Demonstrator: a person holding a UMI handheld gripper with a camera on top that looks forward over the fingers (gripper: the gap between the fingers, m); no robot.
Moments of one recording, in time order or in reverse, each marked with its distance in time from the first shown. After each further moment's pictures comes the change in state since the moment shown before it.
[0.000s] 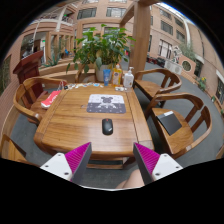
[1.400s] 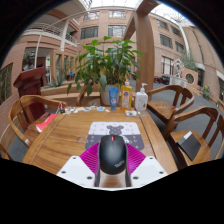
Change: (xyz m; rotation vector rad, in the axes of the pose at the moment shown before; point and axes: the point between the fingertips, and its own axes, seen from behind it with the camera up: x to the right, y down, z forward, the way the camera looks) arm -0.035 -0.117 0.209 0.279 -0.082 0.031
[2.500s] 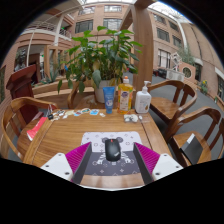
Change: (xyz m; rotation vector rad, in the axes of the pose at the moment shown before) arm 0.009 -0.052 0.108 -0.087 0.045 0.025
